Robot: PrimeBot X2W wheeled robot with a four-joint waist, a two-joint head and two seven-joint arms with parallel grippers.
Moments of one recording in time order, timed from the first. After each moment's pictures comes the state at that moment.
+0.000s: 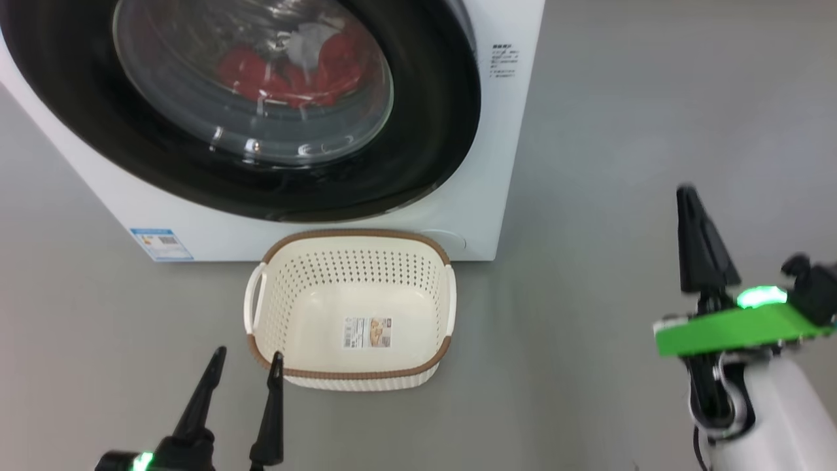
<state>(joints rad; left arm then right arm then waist) 0.02 0.05 -0.07 0.09 -0.06 -0.01 -0.25 -0.24 -0.06 -0.01 0.19 0.57 0.13 -0.26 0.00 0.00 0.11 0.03</state>
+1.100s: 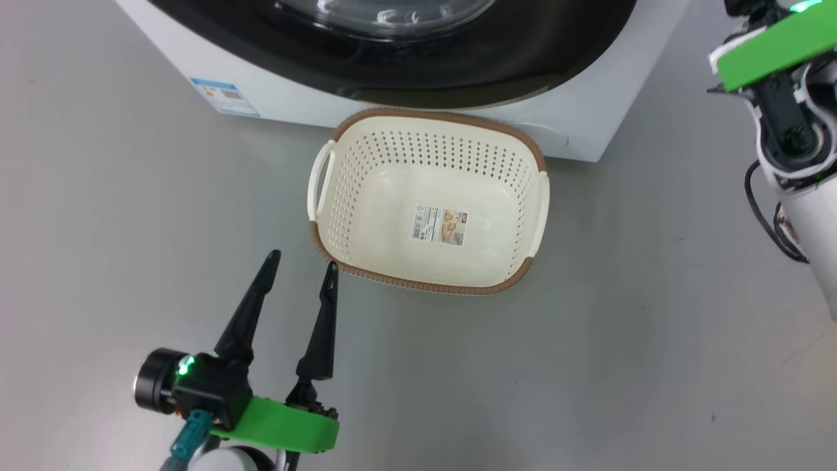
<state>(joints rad) -0.21 0.04 -0.20 0.09 -0.14 -0.02 -0.25 -0.99 -0.35 0.40 0.48 1.14 0.13 -0.17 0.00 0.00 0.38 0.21</state>
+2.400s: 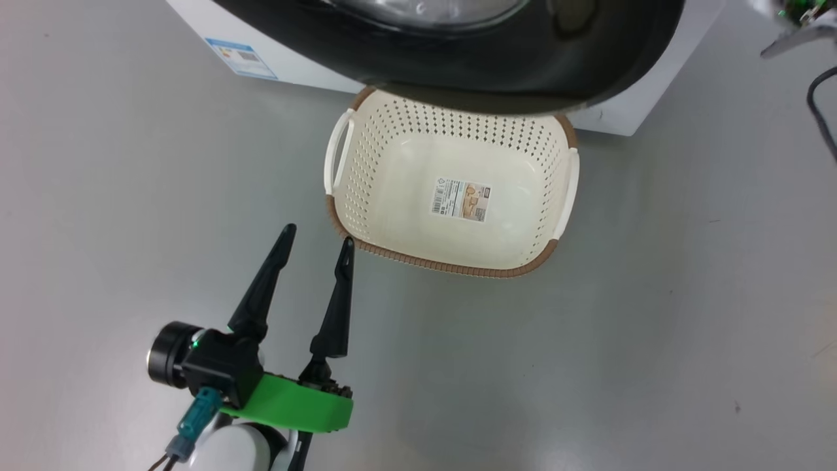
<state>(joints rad) -0.29 0.04 -0.25 0.10 -0.19 -0.01 -0.25 -1.21 -0.44 0.49 0.55 1.65 0.12 0.48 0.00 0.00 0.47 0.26</state>
